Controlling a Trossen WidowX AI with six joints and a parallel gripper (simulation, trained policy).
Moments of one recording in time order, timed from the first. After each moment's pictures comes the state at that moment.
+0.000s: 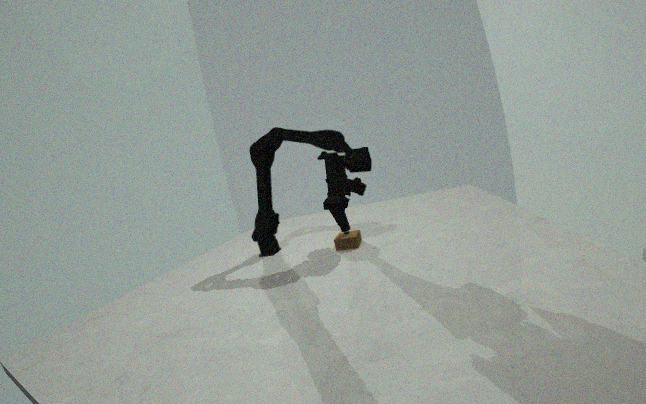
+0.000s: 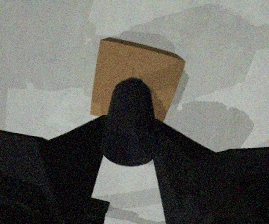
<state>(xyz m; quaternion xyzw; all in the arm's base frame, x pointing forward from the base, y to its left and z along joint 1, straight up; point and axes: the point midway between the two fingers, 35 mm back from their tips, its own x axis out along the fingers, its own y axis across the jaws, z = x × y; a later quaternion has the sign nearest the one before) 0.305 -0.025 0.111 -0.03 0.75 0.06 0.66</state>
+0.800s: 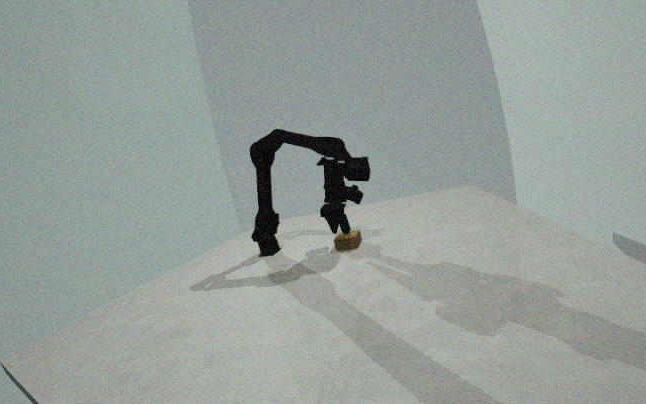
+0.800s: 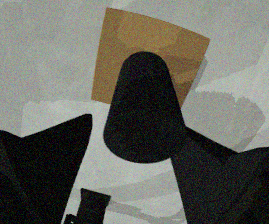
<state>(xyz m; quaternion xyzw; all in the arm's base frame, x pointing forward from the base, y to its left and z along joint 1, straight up) 0.286 -0.023 0.095 -0.03 0.77 0.08 0.63</state>
